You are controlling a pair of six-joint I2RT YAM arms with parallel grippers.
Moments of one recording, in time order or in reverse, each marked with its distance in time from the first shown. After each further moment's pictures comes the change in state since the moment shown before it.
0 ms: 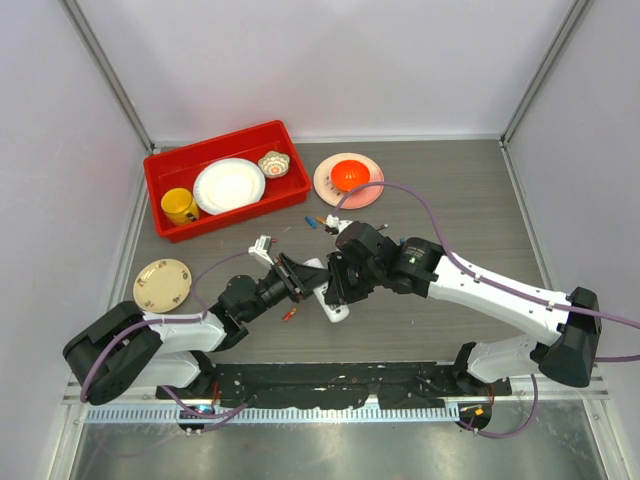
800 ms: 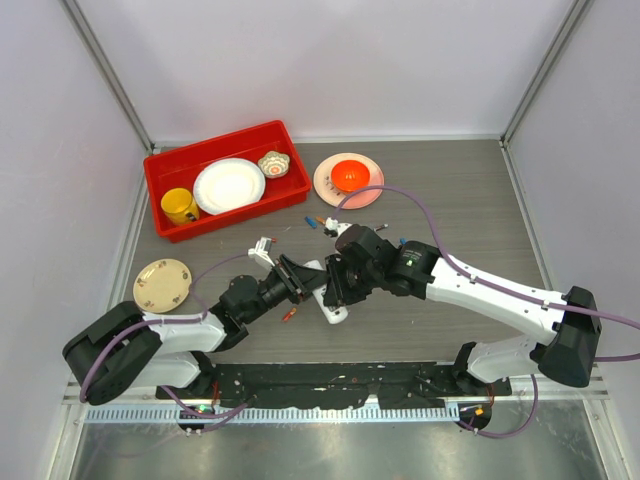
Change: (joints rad) left arm -0.007 -0.001 0.000 -0.054 -0.034 0.015; right arm -0.005 0.002 -0.055 0.067 -0.012 0.000
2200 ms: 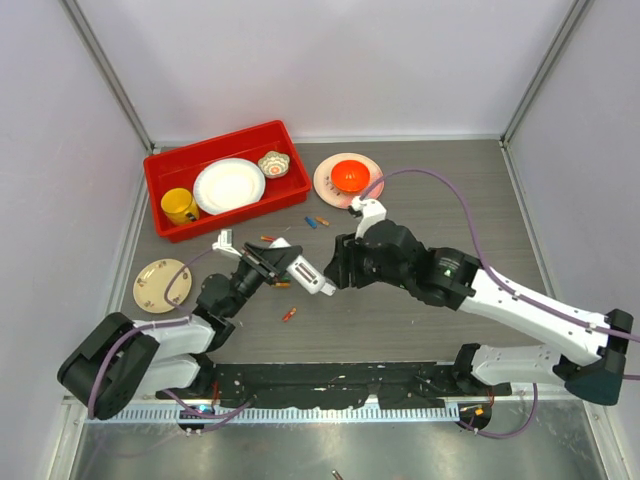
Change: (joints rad) left arm 0.225 -0.040 -0.070 0.180 -0.011 0.055; right arm 0.010 -0.148 0.030 0.084 0.220 -0.078
